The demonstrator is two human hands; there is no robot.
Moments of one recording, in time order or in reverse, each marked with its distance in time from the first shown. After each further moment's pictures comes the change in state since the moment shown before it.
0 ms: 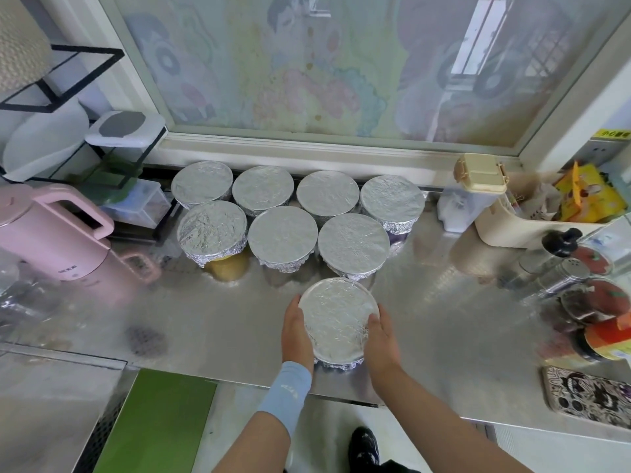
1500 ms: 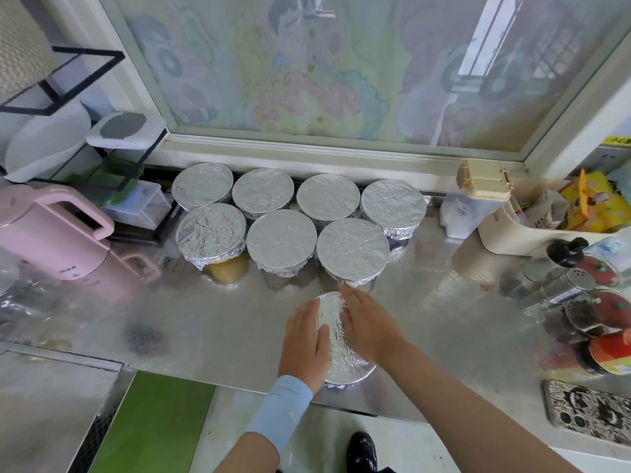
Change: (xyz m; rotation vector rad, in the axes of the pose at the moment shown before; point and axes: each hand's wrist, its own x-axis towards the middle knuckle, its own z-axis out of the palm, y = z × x) left_hand -0.020 0.000 0.002 0.941 -0.029 0.611; right_hand 0.037 -0.043 -0.007 -1.180 -0.334 -0.758
